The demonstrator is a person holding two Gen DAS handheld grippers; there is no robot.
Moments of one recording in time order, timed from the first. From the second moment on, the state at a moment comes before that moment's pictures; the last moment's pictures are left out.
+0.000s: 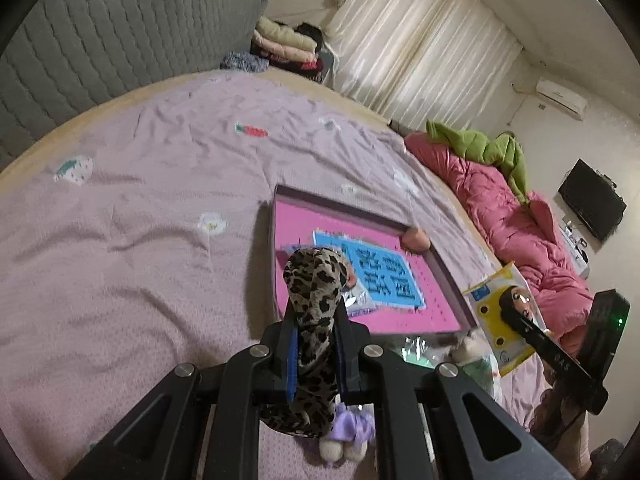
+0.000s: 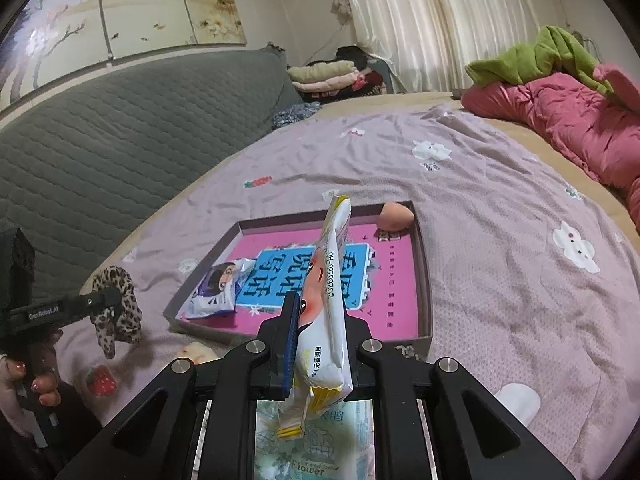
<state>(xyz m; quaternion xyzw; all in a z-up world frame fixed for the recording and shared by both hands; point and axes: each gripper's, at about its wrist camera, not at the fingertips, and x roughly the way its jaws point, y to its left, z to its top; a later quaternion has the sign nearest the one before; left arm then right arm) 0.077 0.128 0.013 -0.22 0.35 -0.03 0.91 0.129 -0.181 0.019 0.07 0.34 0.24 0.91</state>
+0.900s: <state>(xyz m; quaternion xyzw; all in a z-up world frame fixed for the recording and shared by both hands) 0.153 0.080 0.006 -0.18 0.34 -0.08 0.92 0.168 -0.183 0.019 0.09 0.32 0.24 0.91</state>
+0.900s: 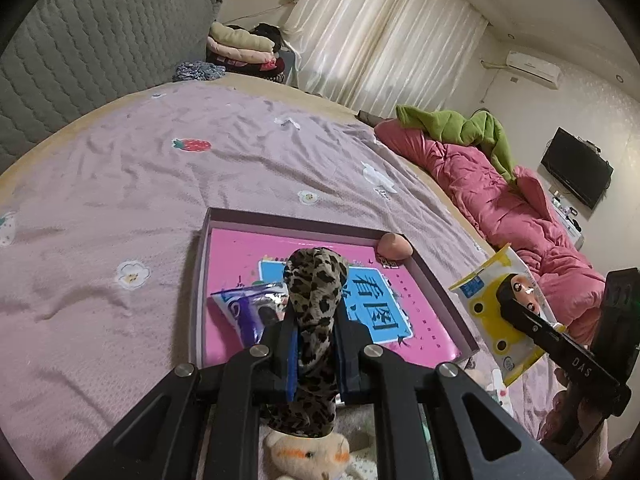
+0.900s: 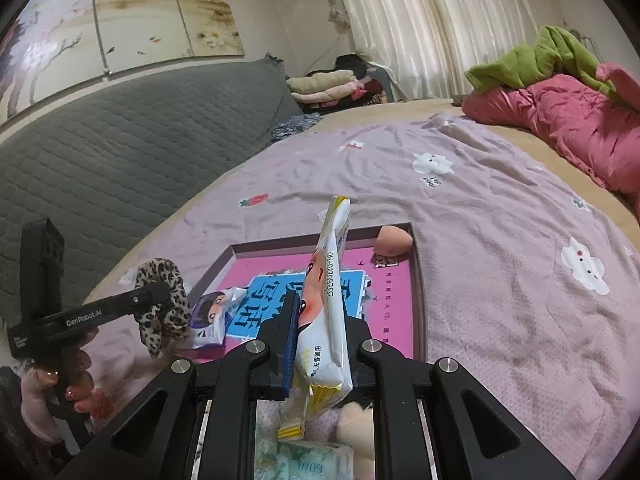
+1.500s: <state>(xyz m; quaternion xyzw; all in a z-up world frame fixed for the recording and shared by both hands) 0.175 0.063 0.007 -0.16 0.34 -0.09 0.92 0.183 -0.179 0.027 0.08 0.31 0.25 0.91</state>
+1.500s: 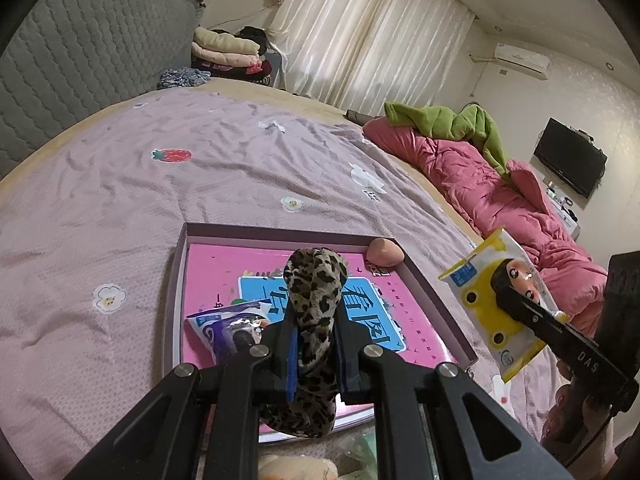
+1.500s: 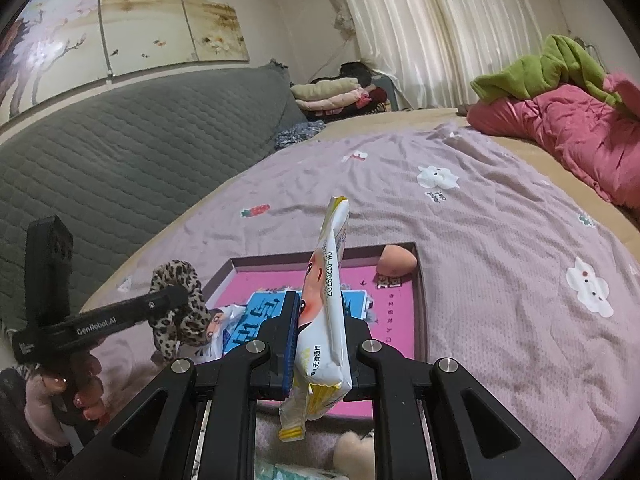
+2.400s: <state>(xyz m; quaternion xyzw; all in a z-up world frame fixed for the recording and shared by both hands) 0.209 0.037 -0.019 -0.19 0.40 -0.14 0.89 0.212 -0.173 0.013 0.10 0.33 0.25 0.90</state>
